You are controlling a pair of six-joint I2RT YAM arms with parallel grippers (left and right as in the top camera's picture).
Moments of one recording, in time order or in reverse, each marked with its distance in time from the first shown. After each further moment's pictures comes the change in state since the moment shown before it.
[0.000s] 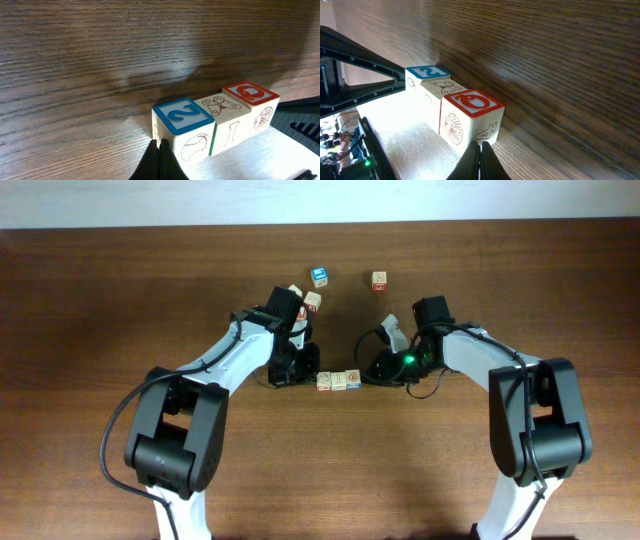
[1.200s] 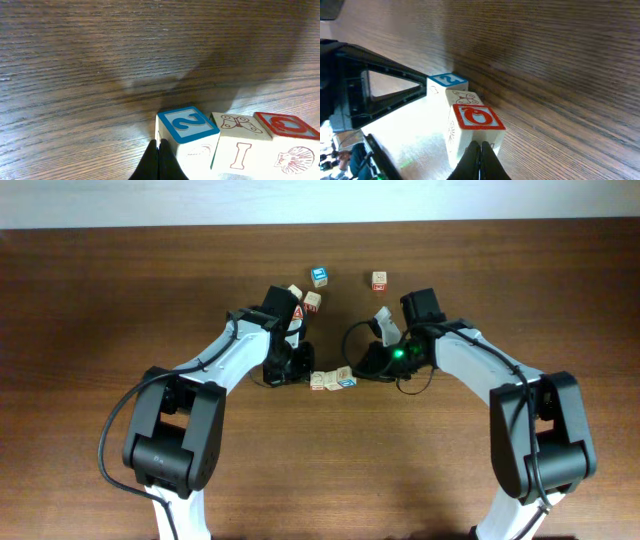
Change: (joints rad) left arm 0.014 0.000 -0.002 -0.004 -0.042 0.000; right arm 0.080 -0.083 0.015 0.011 0.090 0.190
